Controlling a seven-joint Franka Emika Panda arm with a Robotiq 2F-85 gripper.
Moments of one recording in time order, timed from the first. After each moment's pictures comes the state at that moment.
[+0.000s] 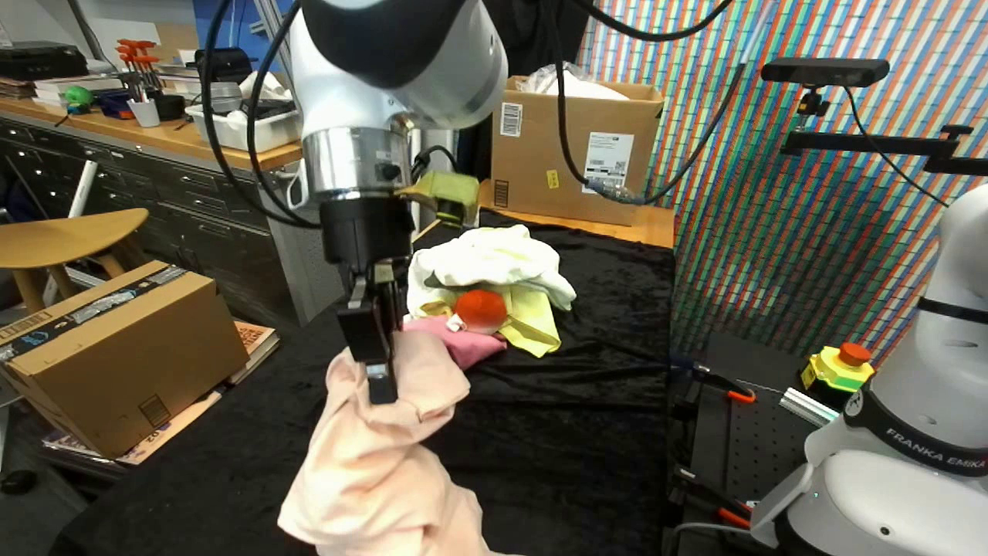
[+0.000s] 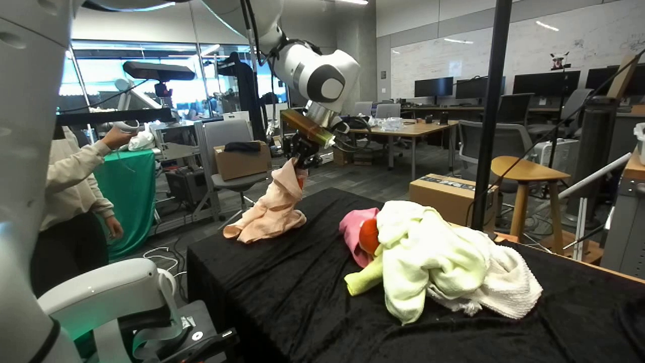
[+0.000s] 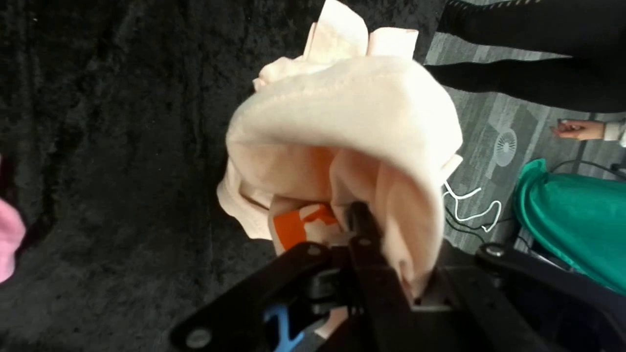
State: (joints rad) arm 0.14 0.38 0.34 -1.73 0.41 1.89 -0.32
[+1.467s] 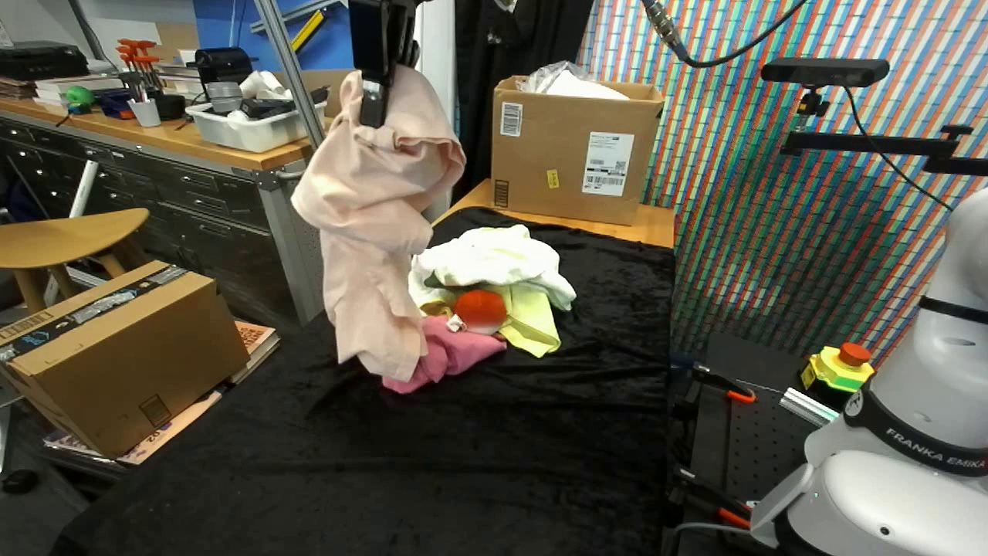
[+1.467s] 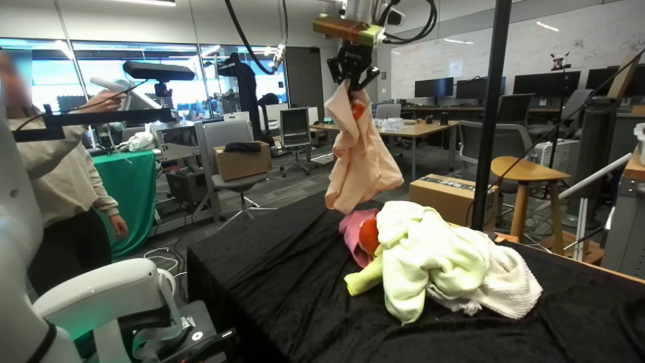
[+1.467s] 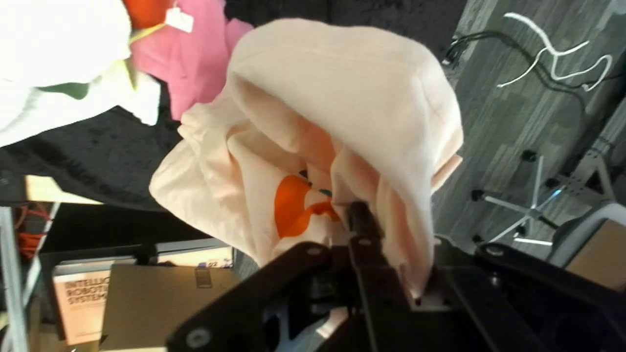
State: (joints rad) arm 0.07 0.15 0.16 -1.55 0.33 1.82 -0.26
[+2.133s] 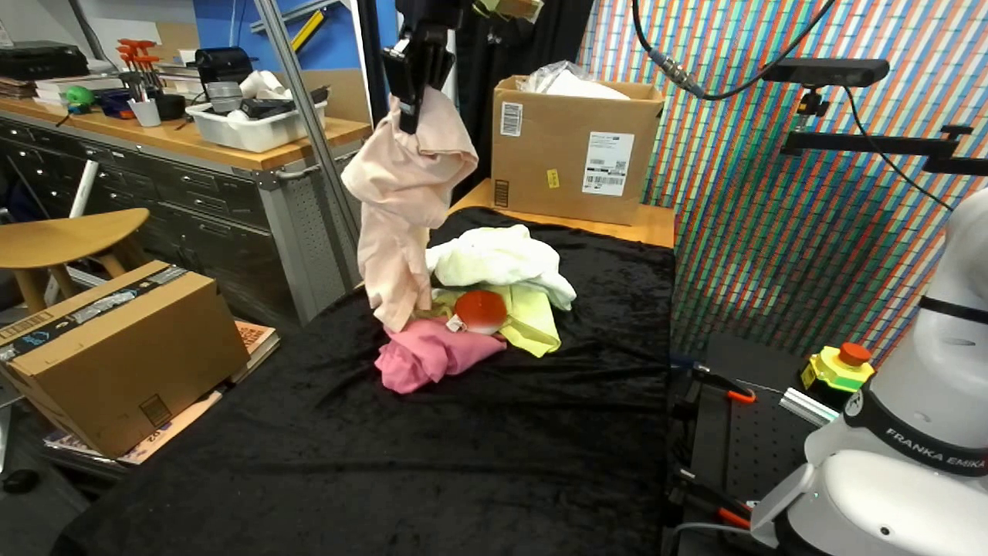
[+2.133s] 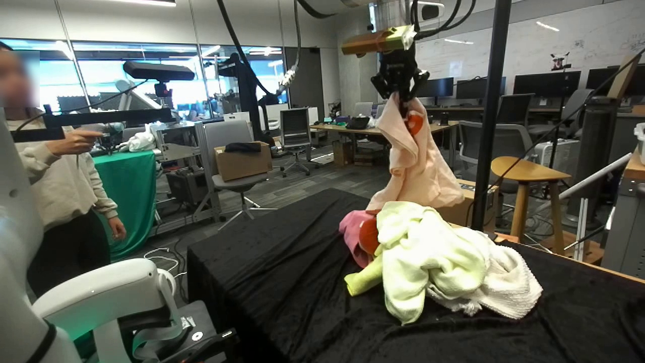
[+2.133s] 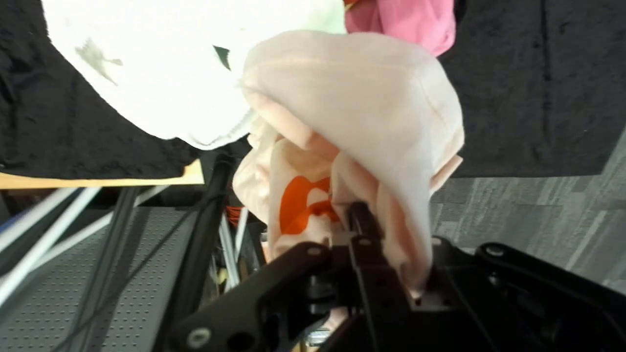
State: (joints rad) arm 0.06 0.14 0.08 -1.66 0.02 2.06 -0.03
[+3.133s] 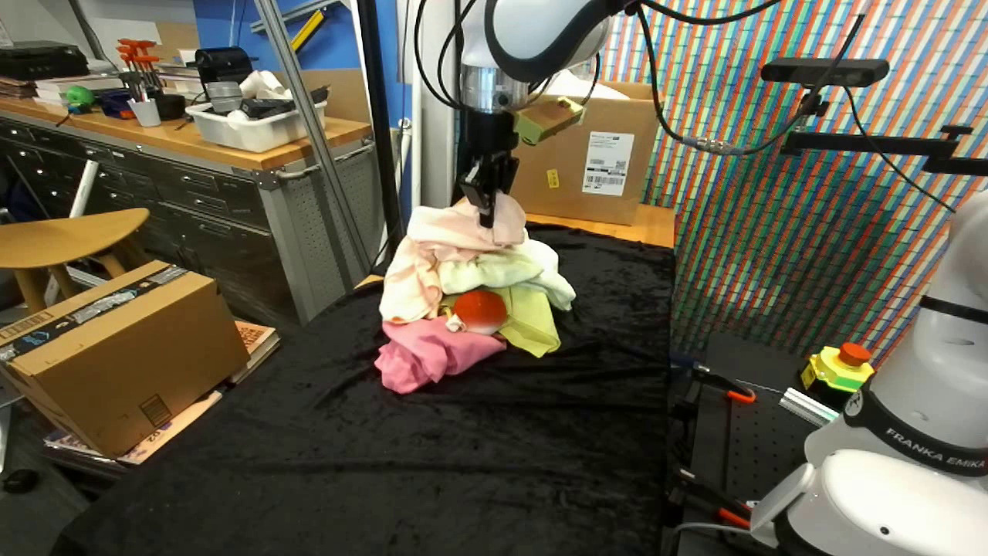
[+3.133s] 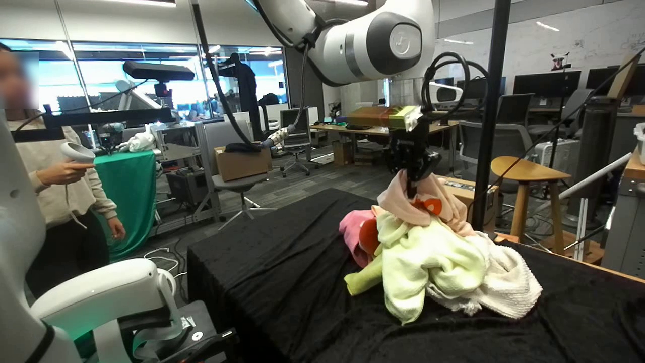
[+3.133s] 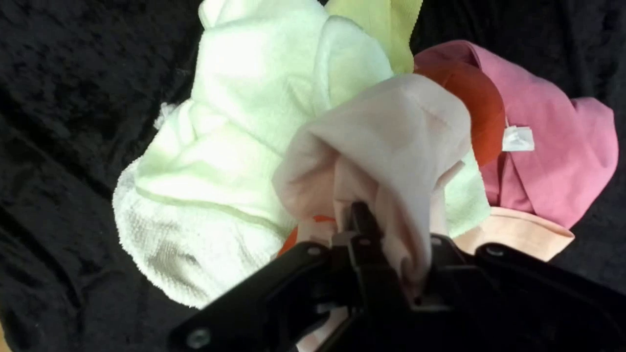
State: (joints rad) arm 0.03 0.14 0.01 -1.98 -0.04 2.16 0.06
